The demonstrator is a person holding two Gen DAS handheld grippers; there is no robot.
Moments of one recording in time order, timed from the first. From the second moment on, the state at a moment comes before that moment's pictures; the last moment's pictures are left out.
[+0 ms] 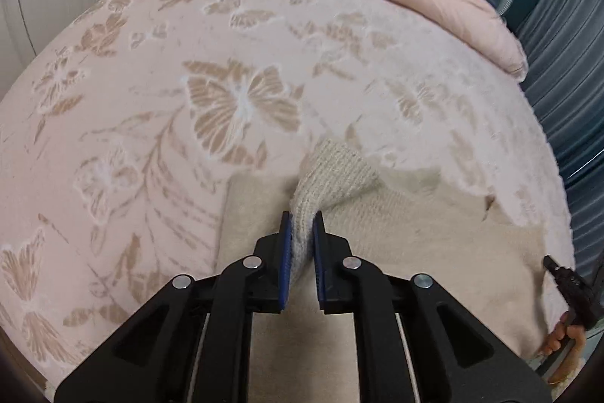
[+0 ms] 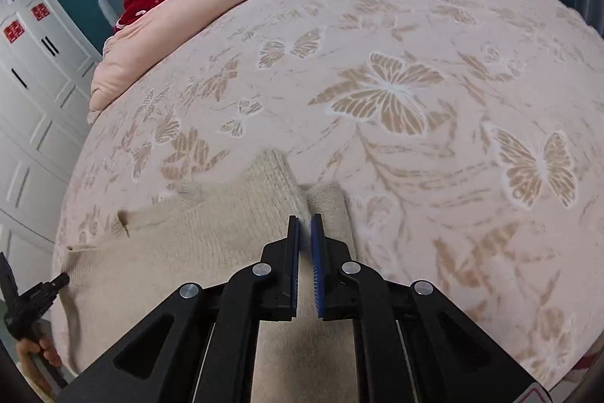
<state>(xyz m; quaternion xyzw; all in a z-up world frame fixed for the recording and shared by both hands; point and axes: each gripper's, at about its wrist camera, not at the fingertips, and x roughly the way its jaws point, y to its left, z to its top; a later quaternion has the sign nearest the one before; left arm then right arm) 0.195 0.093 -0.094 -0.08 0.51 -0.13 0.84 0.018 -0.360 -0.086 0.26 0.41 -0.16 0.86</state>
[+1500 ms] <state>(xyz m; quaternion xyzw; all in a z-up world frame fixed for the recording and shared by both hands) 0.055 0.113 -0.118 -0.05 0.54 -0.13 0.83 -0.129 -0.308 -0.057 0.32 0.36 -0.10 0.87</state>
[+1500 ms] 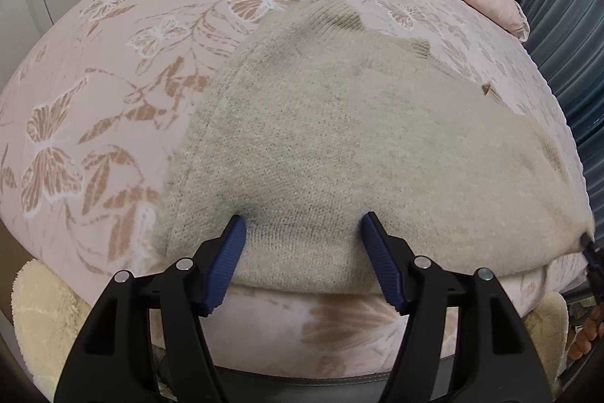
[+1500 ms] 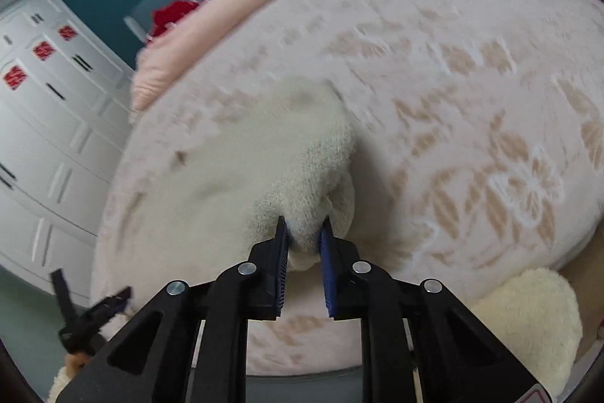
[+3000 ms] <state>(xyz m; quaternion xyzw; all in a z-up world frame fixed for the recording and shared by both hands) 0.038 0.162 -0.098 -0.19 0.52 -0.12 0.82 0.128 -0.081 -0.107 0.08 0.57 0.03 0.82</state>
